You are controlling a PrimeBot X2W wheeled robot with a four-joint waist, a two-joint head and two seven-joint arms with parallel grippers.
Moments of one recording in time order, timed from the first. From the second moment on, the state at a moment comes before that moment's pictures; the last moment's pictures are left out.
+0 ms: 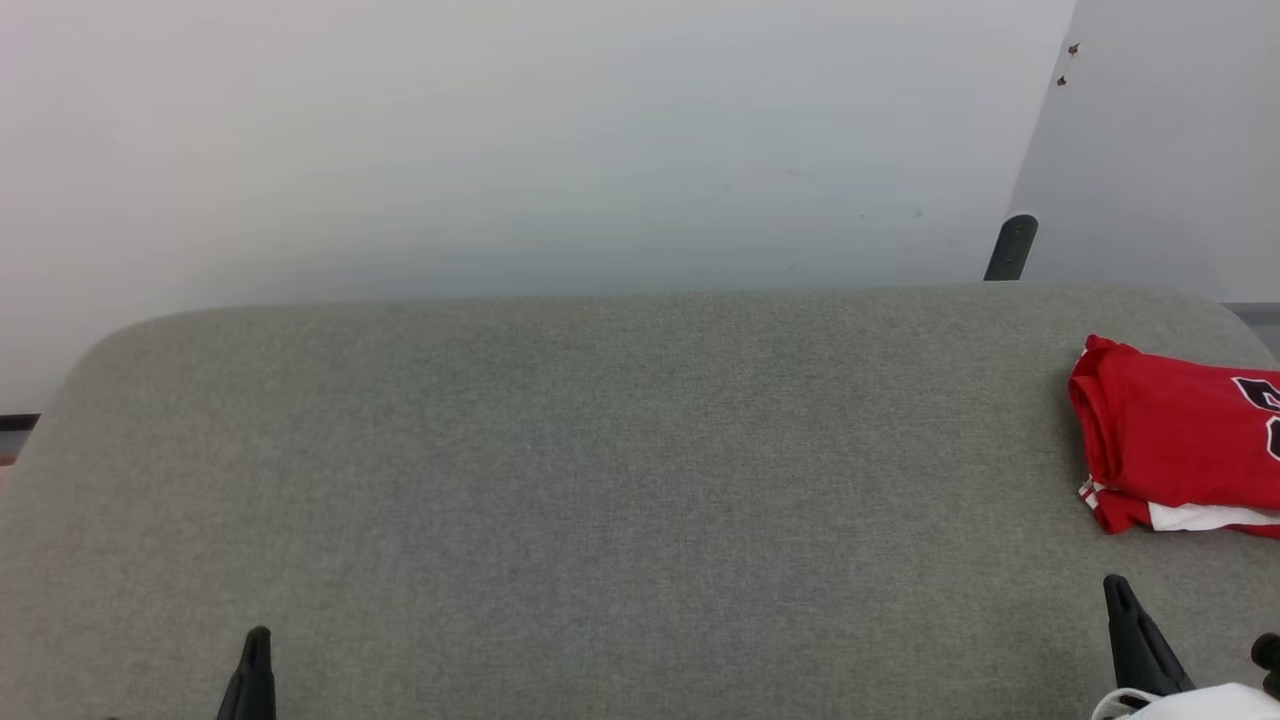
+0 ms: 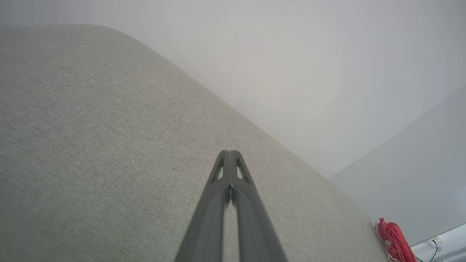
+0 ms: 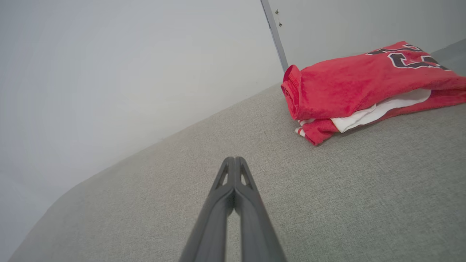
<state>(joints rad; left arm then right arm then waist) 0.14 0.19 0.11 0.17 -0.84 -0.13 -0.16 0.04 -0.14 -0.06 0.24 0.60 0.13 -0.10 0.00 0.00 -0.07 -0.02</state>
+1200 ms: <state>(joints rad) 0.03 0.13 0.11 0.21 -1.19 -0.13 -0.03 -0.03 -0.10 -0.08 0.24 1.06 0.13 -0.01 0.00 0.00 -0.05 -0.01</state>
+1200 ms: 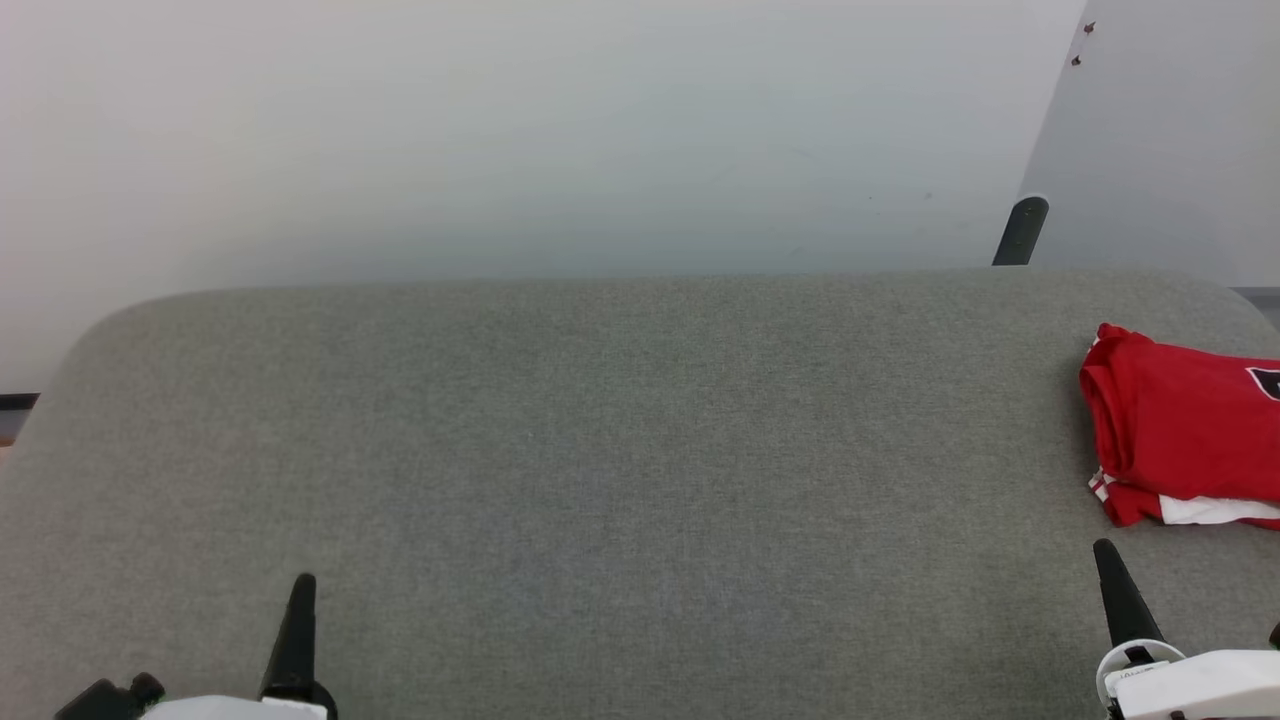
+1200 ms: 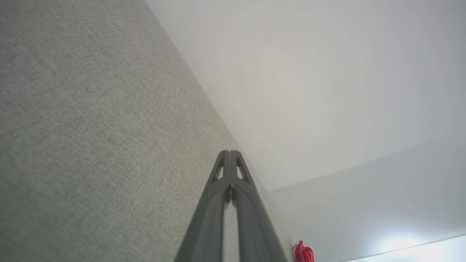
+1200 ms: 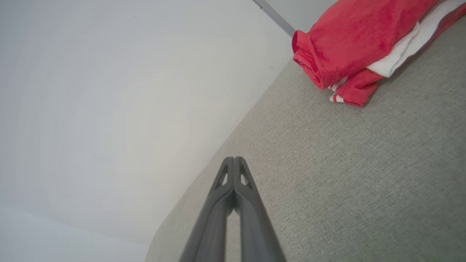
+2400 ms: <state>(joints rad) -0.05 0.08 0.11 0.23 -1.44 -0.13 0.05 -0.07 -0.07 -0.10 0.24 1.38 0.13 0.06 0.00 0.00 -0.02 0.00</state>
